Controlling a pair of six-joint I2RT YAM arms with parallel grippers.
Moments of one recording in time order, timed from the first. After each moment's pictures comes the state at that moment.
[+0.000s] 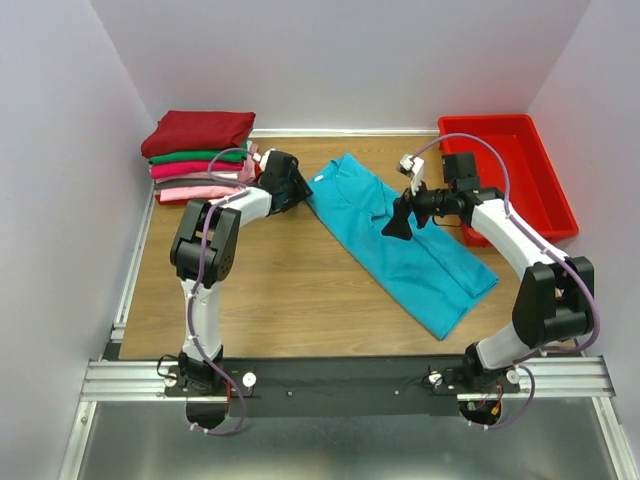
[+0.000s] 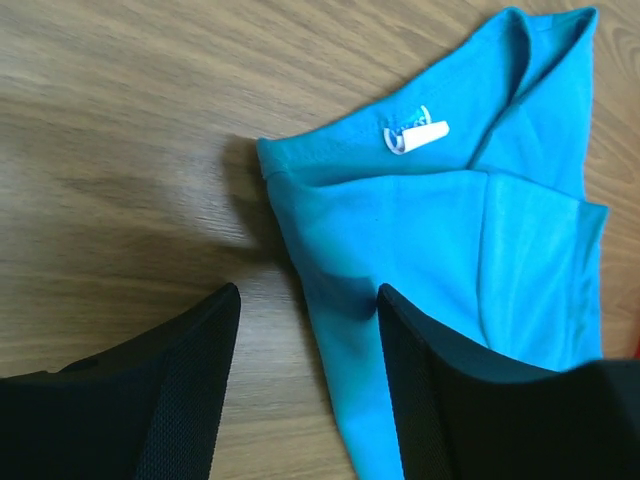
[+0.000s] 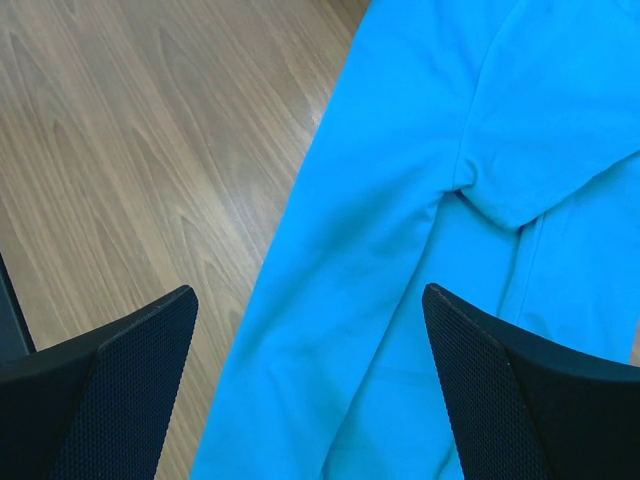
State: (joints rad) left arm -0.34 2.09 1.39 -0.02 0.00 -0.84; right arm 0.20 1.54 1.15 -0.46 -0.80 -0.45
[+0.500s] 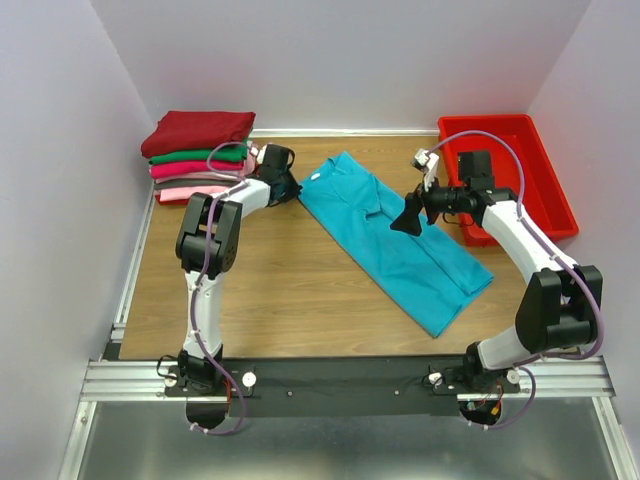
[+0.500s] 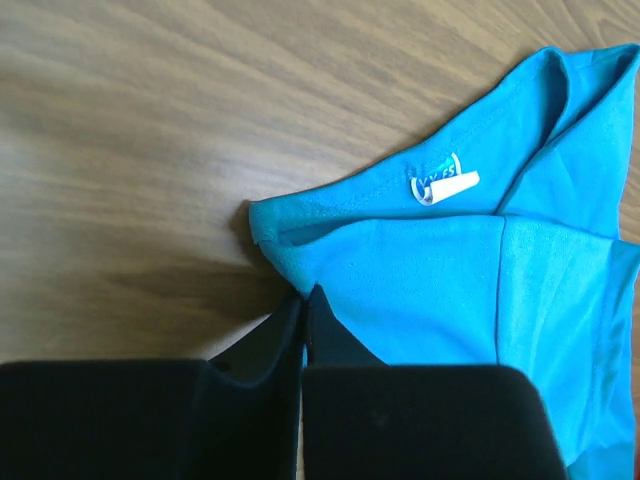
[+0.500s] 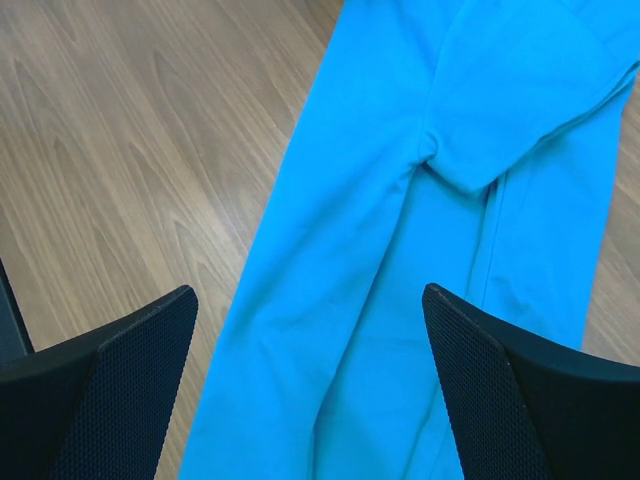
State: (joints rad) left arm -0.30 2.19 1.53 -0.11 -0.01 -0.80; right arm 0.13 1.50 1.15 -0.46 -0.84 -0.45
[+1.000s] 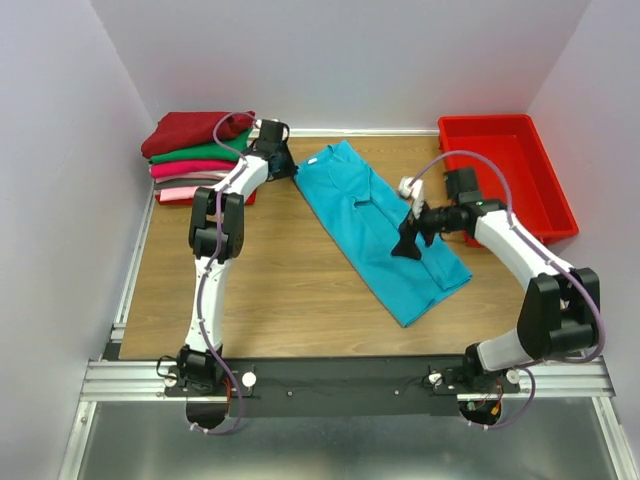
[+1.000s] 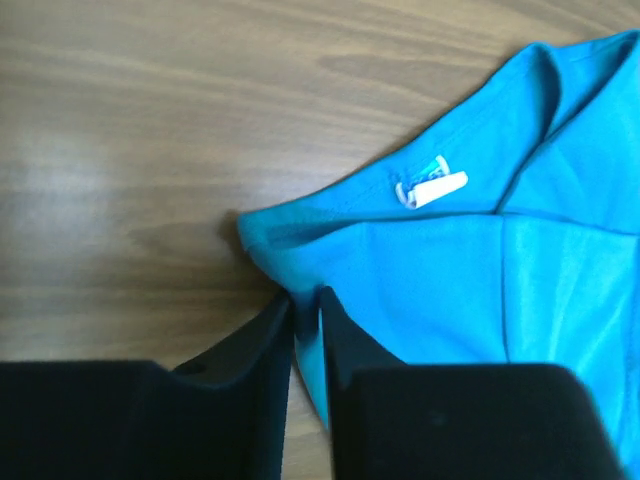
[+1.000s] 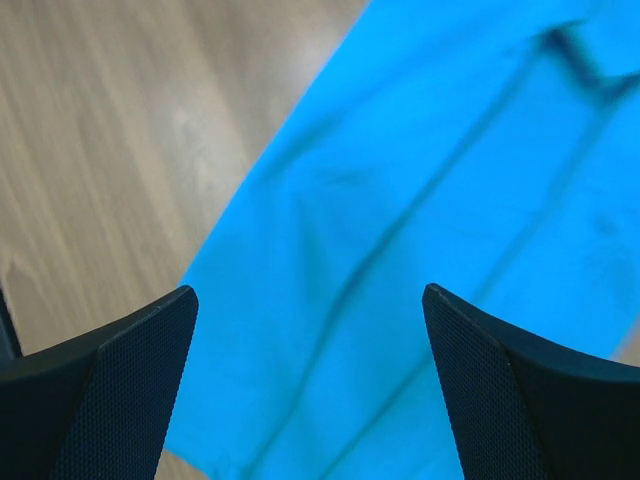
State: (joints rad) left arm -0.23 2.44 2.02 -0.35 0.07 -0.56; right arm 0.15 1.48 1.07 -0.57 -0.82 -0.68
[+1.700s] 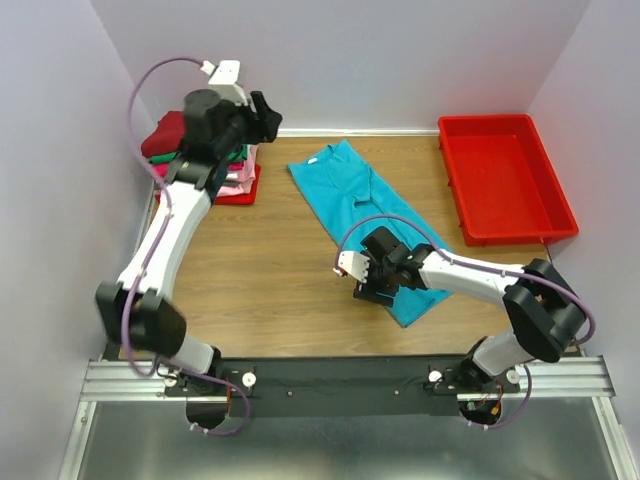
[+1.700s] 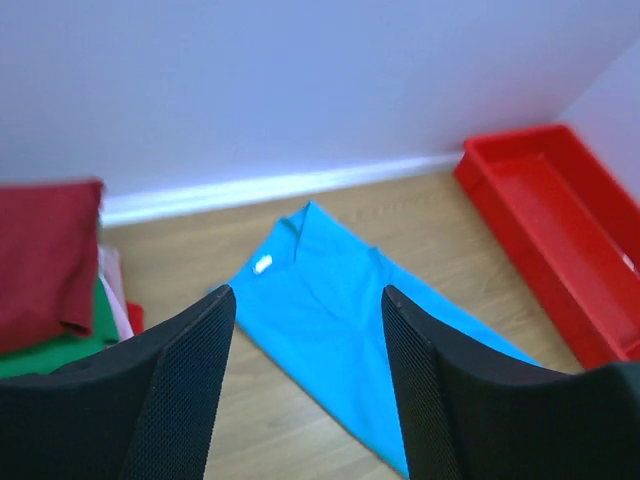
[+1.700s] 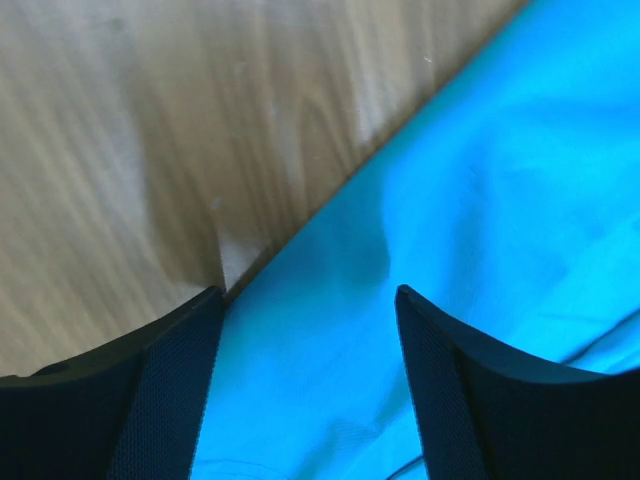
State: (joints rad) left arm -0.22 1.57 1.57 -0.18 0.20 -0.25; right arm 0.78 1.51 0.82 -0.44 -0.08 -0.63
